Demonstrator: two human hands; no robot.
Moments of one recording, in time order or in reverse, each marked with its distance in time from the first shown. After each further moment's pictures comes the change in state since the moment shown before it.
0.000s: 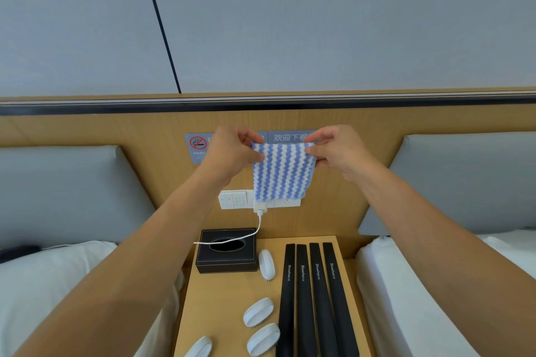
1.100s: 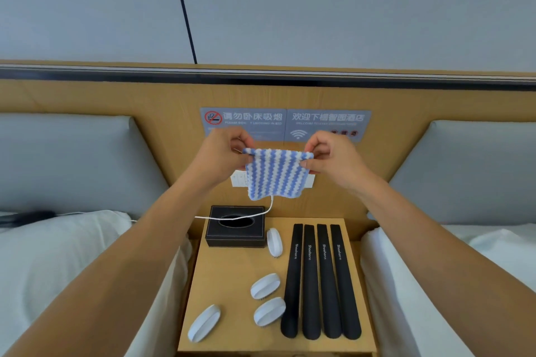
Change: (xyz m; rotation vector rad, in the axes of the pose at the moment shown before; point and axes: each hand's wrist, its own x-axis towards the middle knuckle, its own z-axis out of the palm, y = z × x) left_hand -0.014 -0.065 -0.032 0.070 -0.099 0.058; right_hand -0.016 0.036 0.043 -0.176 -0.184 -0.191
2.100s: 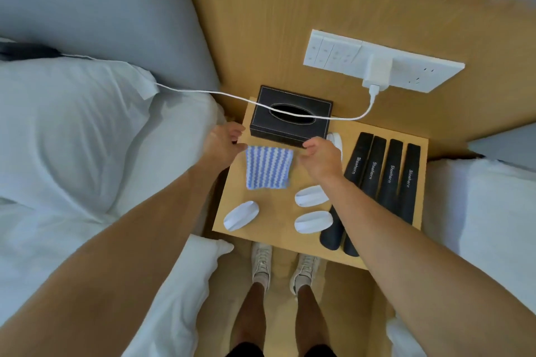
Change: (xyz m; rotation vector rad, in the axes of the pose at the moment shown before) left_hand -0.059 -0.350 0.059 0.077 0.029 -0.627; right_hand 0.014 0.207 0.286 -0.228 -0.197 0.519
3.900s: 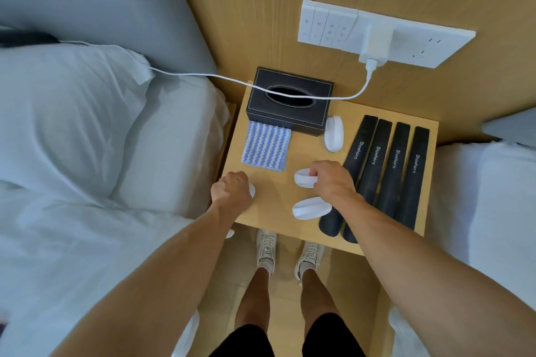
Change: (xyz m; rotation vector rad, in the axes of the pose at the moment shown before) left_hand -0.076 -0.037 0.081 0.883 -0.234 -0.226; right_hand -0.018 0.076 0.001 -0.631 -0.290 -0.101
